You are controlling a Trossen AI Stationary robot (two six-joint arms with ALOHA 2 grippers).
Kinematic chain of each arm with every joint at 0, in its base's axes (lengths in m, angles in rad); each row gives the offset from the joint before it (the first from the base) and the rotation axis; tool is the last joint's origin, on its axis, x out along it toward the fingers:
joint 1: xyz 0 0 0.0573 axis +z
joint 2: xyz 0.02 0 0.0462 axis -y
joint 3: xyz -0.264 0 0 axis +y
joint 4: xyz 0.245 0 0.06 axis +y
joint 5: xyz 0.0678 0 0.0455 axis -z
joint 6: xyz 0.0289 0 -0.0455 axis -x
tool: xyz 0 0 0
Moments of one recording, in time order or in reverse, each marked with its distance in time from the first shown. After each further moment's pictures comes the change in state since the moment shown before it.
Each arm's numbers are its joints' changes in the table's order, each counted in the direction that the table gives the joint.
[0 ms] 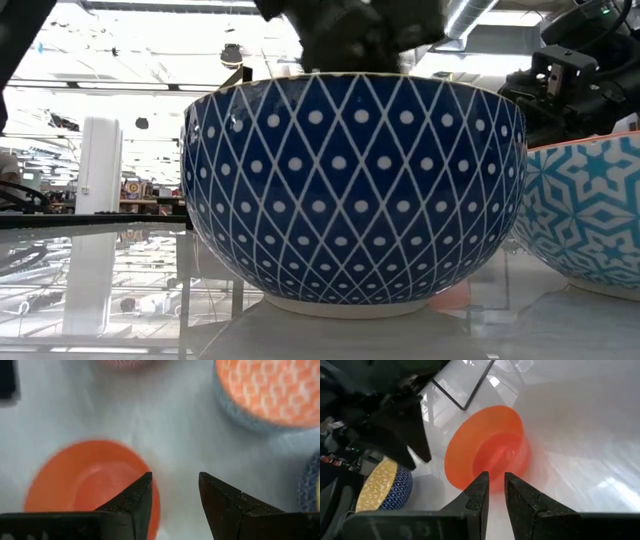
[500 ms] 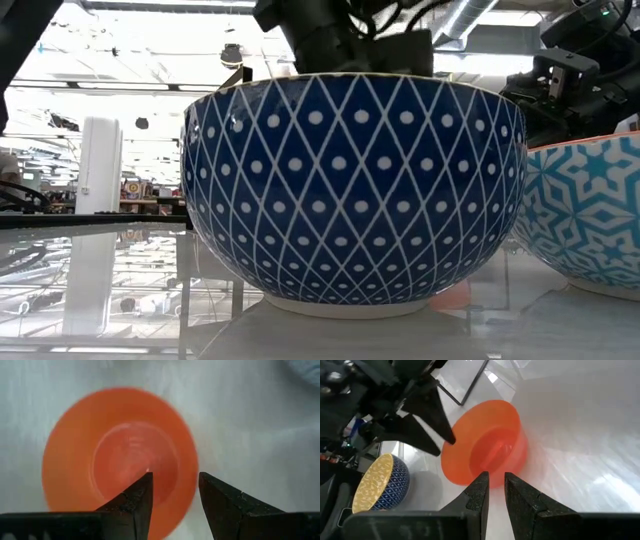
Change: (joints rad) left arm 0.018 -0.029 0.007 0.070 -0.126 0.027; right arm 0.000 0.000 0.000 0.016 -0.004 -0.001
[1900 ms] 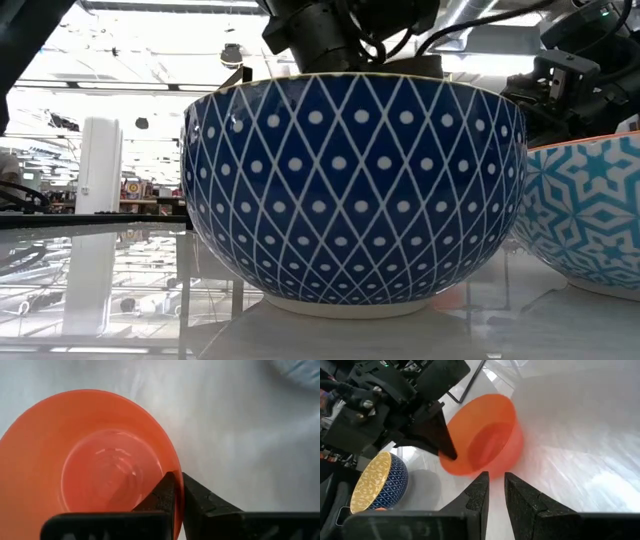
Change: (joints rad) left arm 0.001 -0.057 -0.020 -0.020 0.089 -0.002; right arm 0.000 0.000 0.000 0.010 0.000 0.000
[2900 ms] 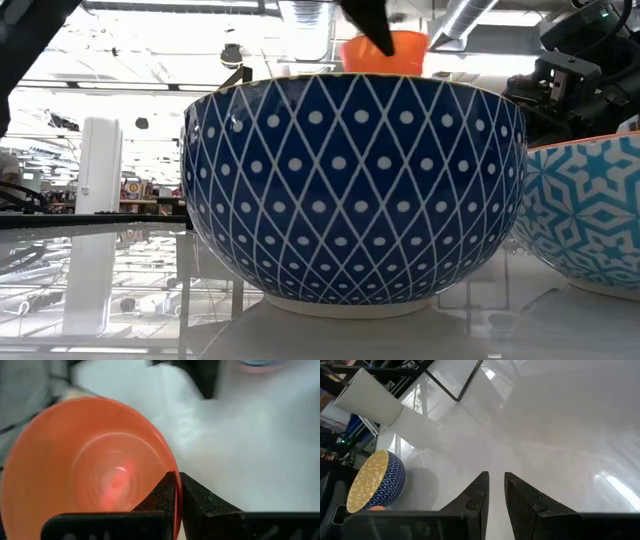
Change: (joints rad) left arm 0.064 0.018 -0.705 0.679 -0.319 -0.072; right arm 0.000 0.000 0.000 0.012 0.001 0.008
